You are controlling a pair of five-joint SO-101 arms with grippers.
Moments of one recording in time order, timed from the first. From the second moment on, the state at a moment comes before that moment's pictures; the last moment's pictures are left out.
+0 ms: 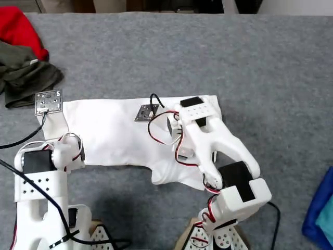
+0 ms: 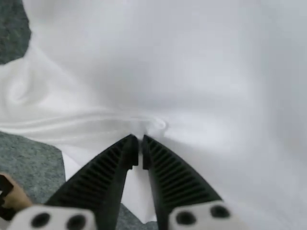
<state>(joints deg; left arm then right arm) -11.4 -56.2 52.8 76.6 -6.9 -20.1 7.4 29.4 69.0 44.2</state>
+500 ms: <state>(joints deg) -11.6 -56.3 52.8 76.8 -6.9 -5.8 7.5 13.1 74.4 44.2</state>
